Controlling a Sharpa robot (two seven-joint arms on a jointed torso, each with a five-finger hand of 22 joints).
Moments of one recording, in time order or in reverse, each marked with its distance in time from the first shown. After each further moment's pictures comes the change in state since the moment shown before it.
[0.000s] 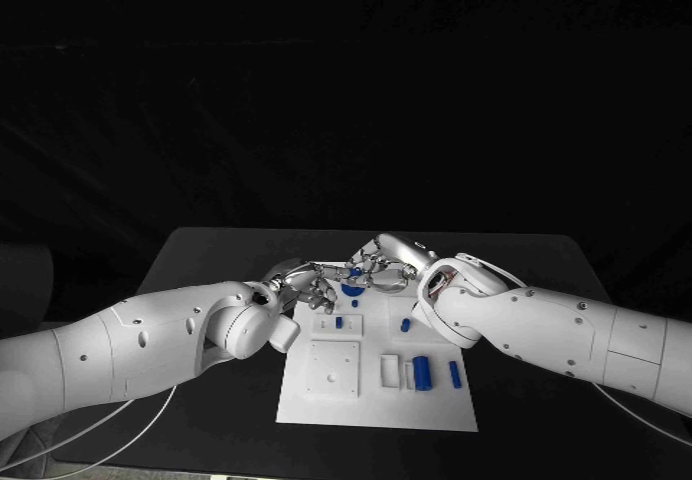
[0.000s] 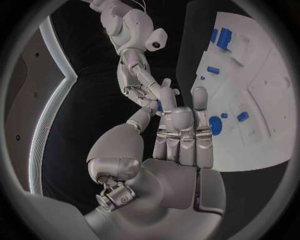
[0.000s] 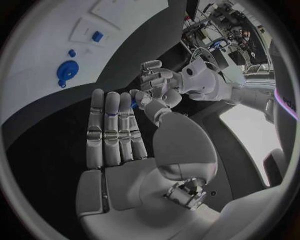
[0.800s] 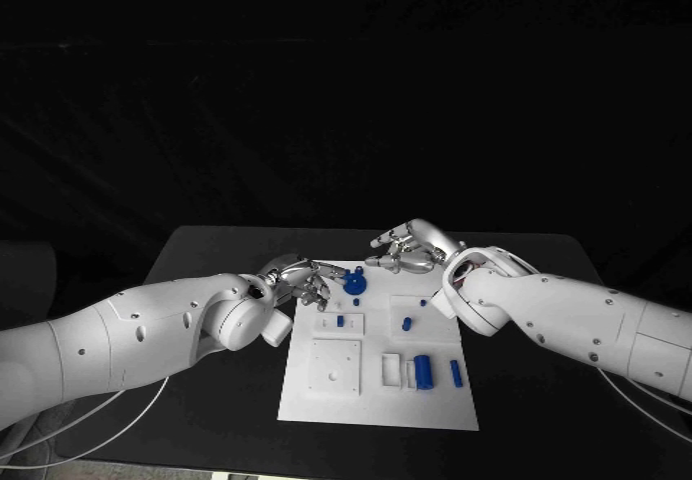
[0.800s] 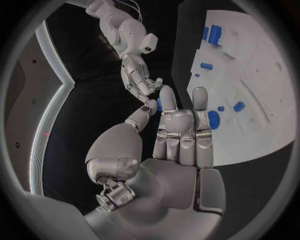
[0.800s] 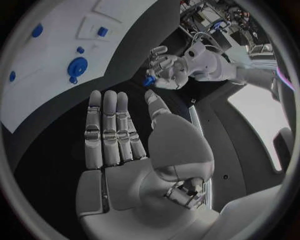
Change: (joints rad) left arm 0.015 -0.009 -0.001 -0.037 -0.076 0.037 -0.040; left_hand -0.002 -0.031 0.039 0.001 0.018 0.000 0.000 0.007 0.181 0.002 -0.005 0.001 0.000 0.006 -0.001 0.025 0.027 0.000 0.000 0.000 0.016 0.000; right arm 0.006 -0.058 0.024 -0.036 0.246 -0.001 0.062; right_hand 0.041 0.036 -0.442 0.100 0.167 -0.091 0.015 -0.002 -0.005 -0.037 0.030 0.004 -0.201 -0.051 0.032 -0.018 -0.124 0.000 0.054 0.036 -0.082 -0.374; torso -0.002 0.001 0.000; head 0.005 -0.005
